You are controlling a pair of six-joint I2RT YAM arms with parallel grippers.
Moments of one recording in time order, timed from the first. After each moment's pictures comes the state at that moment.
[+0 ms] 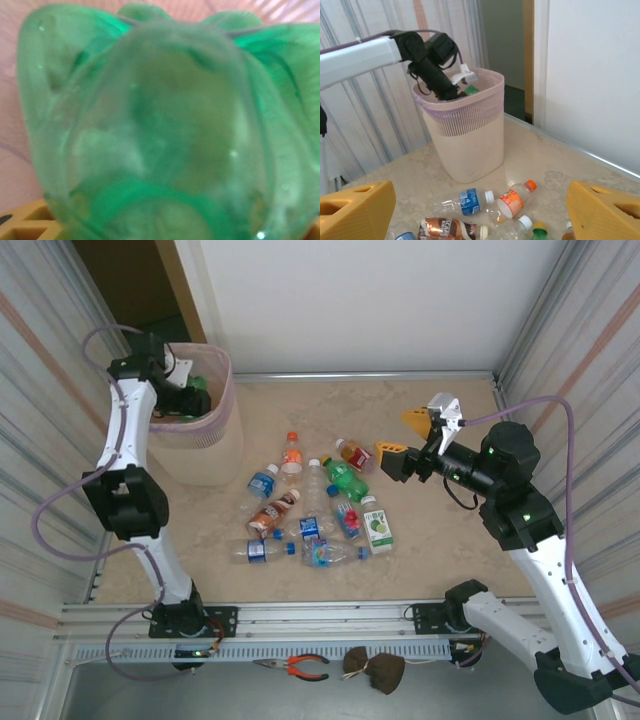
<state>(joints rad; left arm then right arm) 0.10 1.93 2.00 -1.19 0.22 0.17 0.42 0.84 1.15 -0.37 -0.49 0.10</state>
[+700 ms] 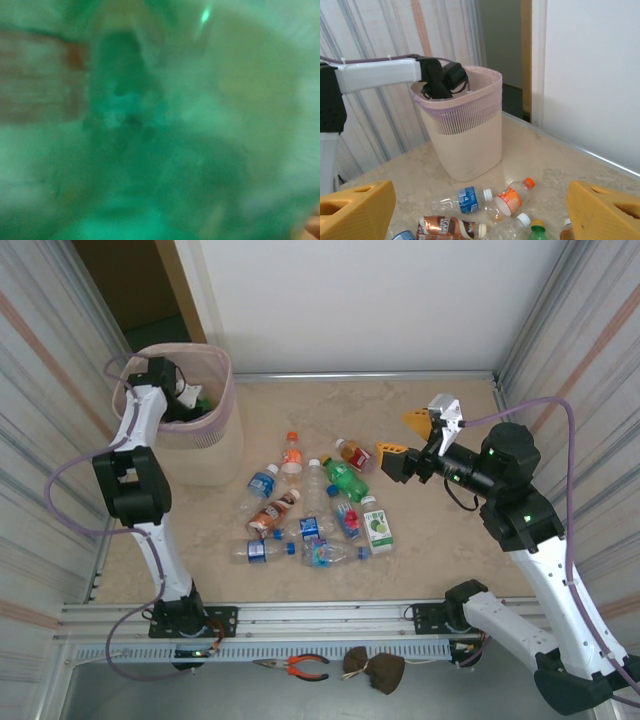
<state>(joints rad) 0.12 2.05 1.90 -1.14 0.26 0.17 0.41 0.83 1.15 -0.38 -0.48 0.09</state>
